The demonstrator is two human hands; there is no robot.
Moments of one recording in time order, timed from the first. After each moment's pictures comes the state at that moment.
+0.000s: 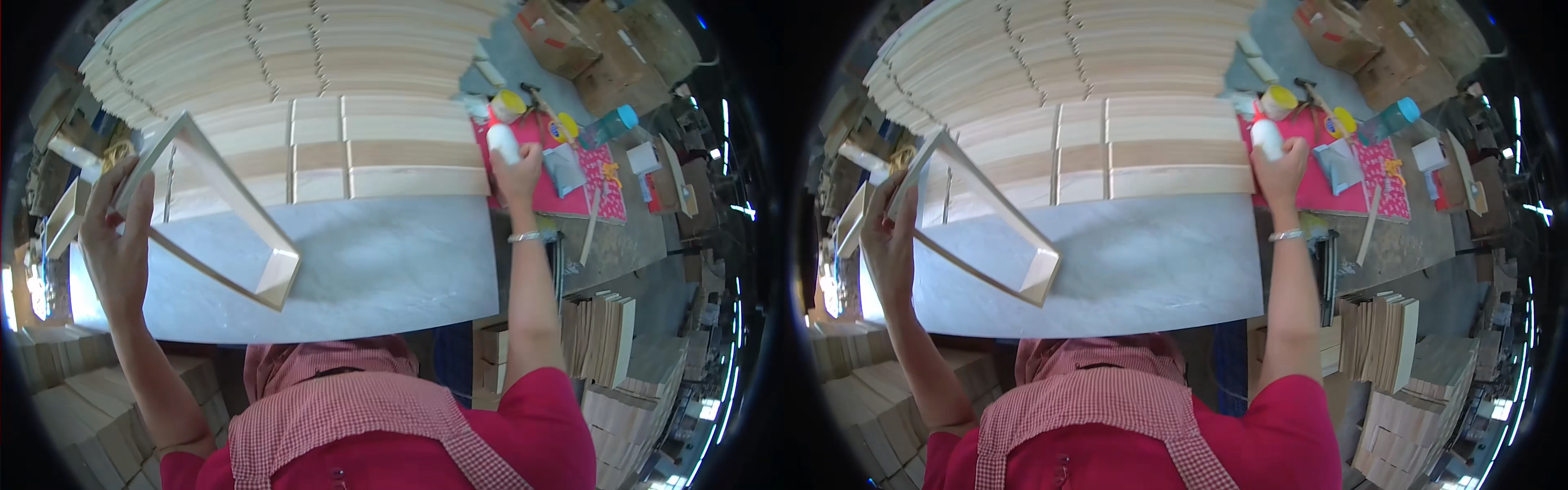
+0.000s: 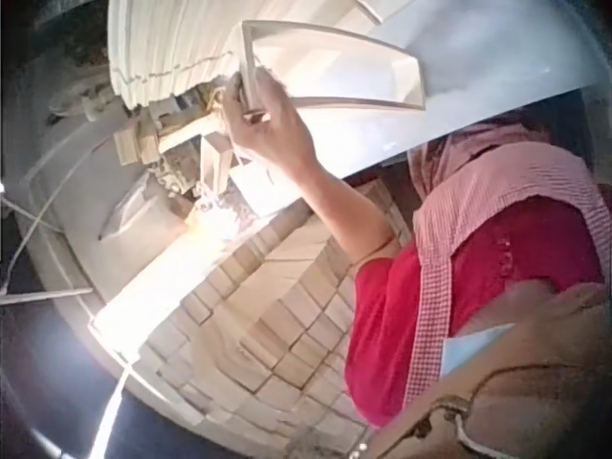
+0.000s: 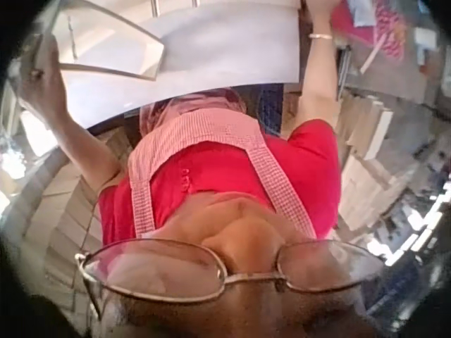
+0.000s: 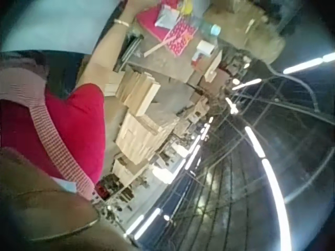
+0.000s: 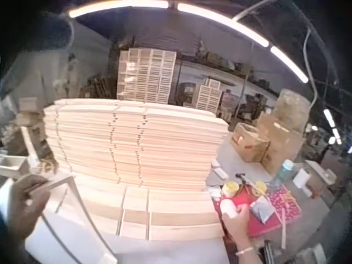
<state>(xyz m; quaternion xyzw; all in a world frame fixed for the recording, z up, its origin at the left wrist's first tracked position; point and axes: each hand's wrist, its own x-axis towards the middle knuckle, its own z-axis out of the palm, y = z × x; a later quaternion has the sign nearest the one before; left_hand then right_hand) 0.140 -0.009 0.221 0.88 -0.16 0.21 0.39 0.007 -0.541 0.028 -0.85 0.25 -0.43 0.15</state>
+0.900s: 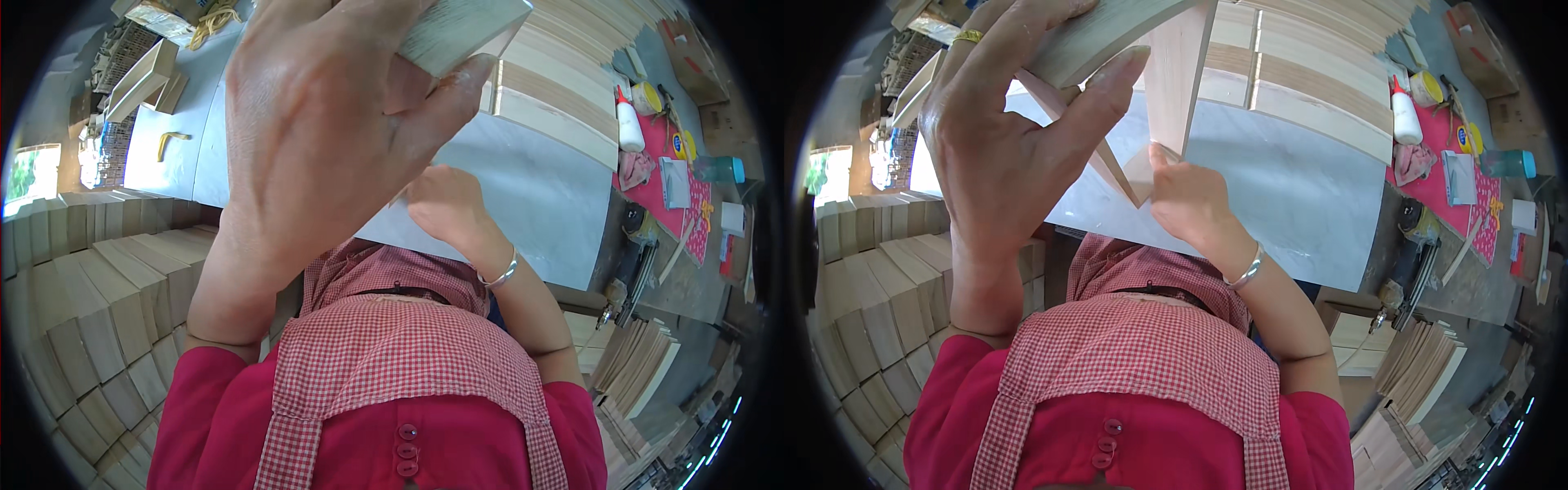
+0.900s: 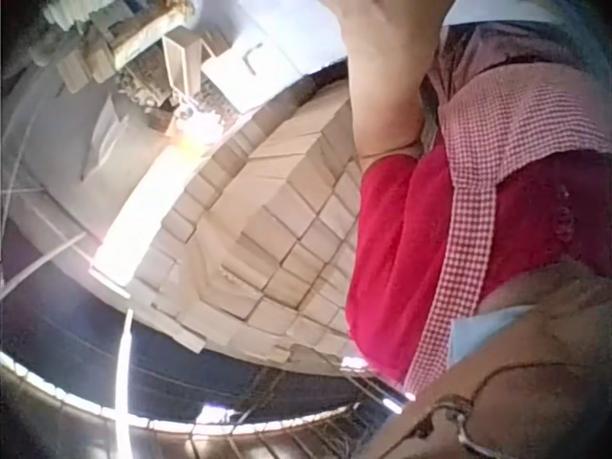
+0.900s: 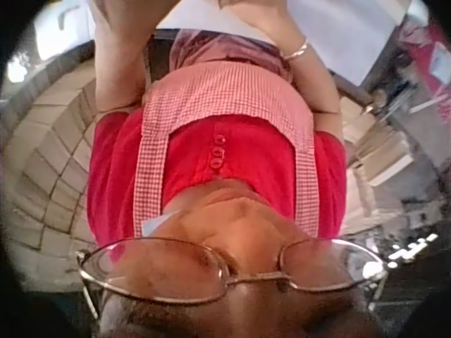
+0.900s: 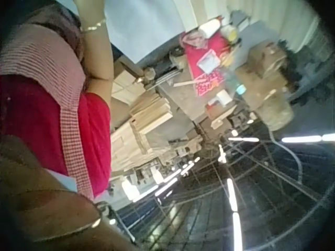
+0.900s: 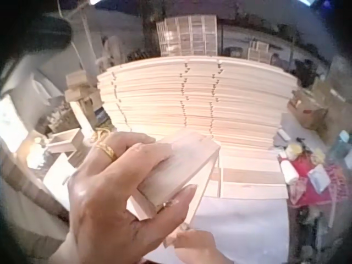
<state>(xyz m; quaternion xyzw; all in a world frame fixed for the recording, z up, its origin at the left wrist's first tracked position) 0.065 -0.048 0.221 0.80 -0.43 0.34 0.25 0.008 -0.183 0.059 -0.97 -0.06 0.11 0.21</state>
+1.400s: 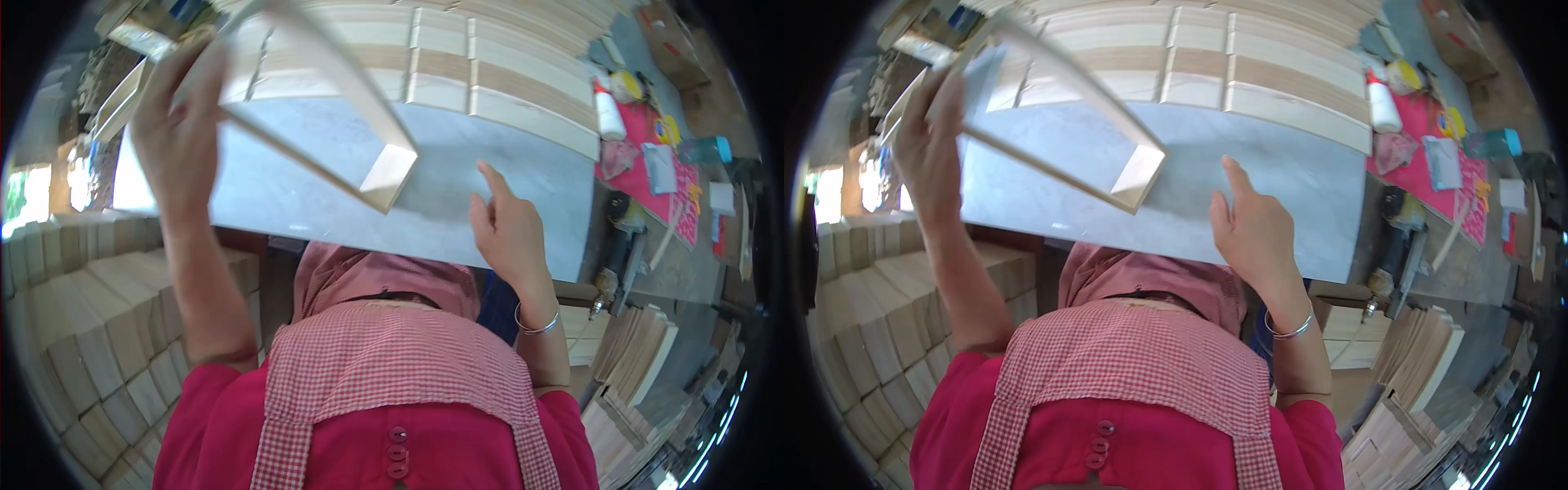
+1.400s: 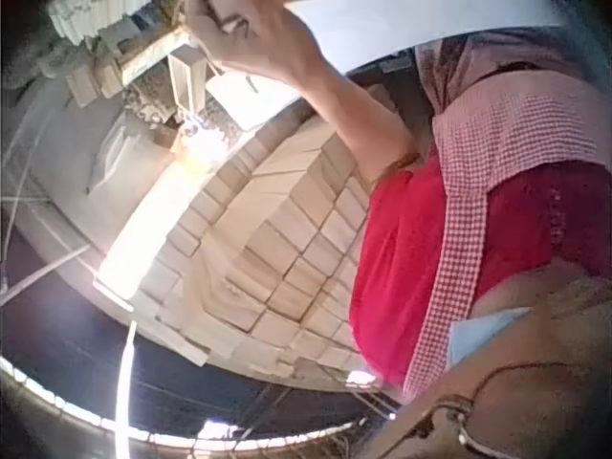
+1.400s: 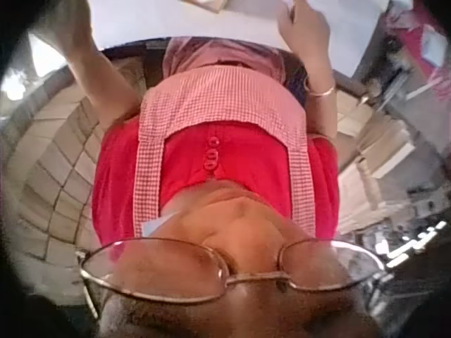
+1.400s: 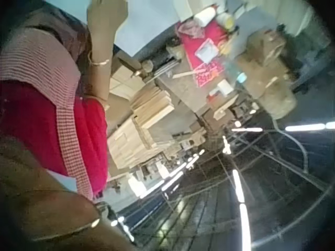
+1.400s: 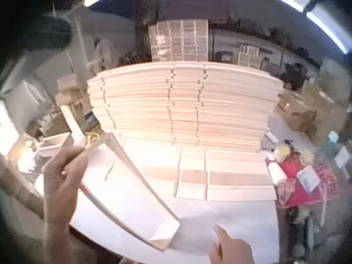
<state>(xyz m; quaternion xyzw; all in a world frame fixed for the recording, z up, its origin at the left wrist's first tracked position) 0.112 0.020 0.200 0.85 -0.14 0.25 0.45 -0.063 -0.249 0.099 -0.94 0.13 0.02 0.31</state>
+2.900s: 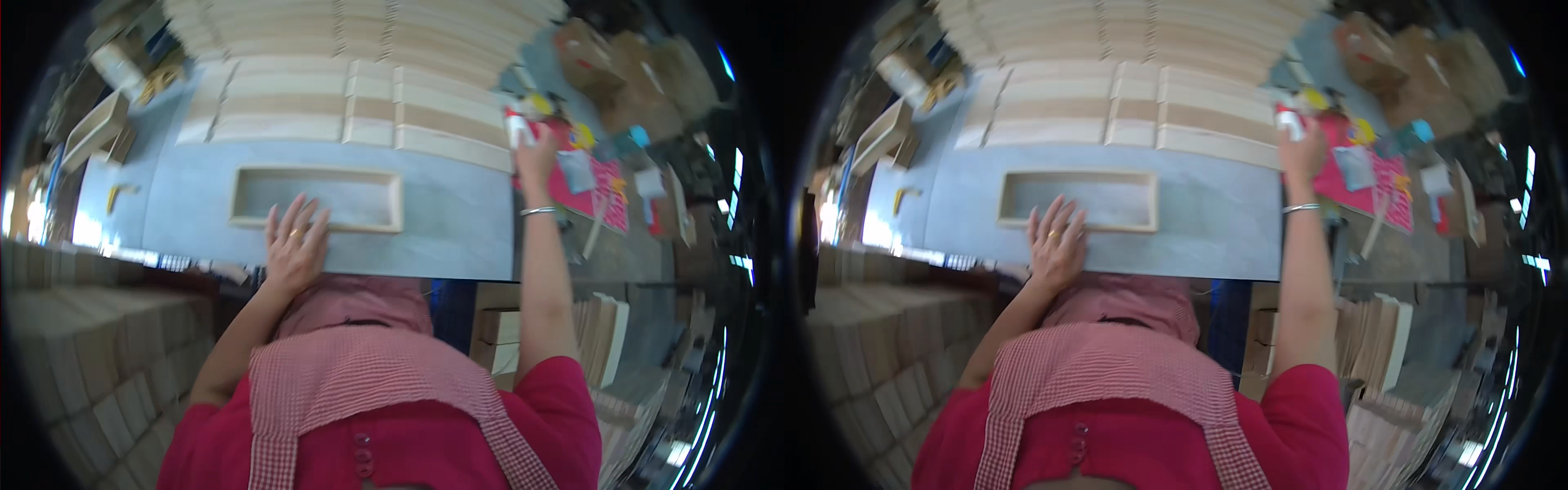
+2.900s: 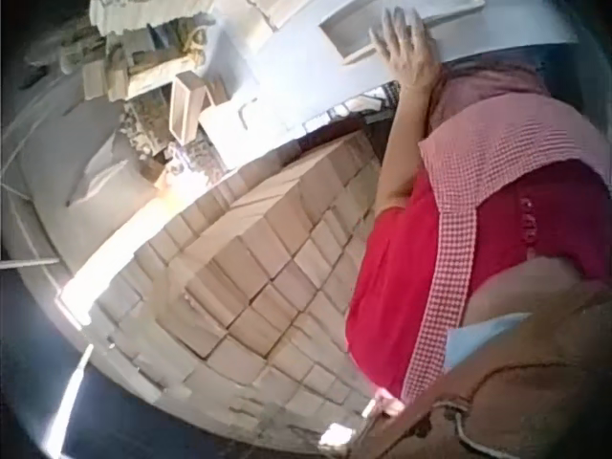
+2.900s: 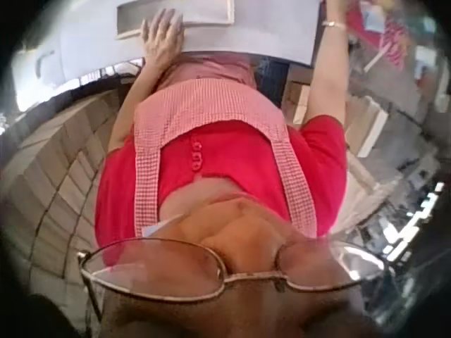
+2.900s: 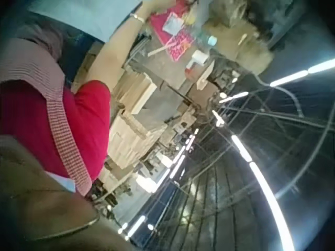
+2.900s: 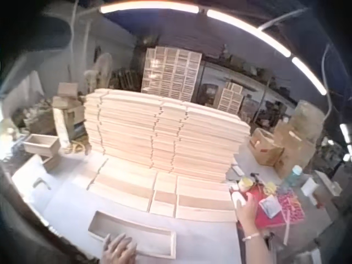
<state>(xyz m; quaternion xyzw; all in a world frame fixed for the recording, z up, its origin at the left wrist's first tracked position) 0.002 0.002 0.006 0.87 -0.37 0.24 0.21 0.010 -0.514 0.044 -0.89 0.26 -0.37 0.03</state>
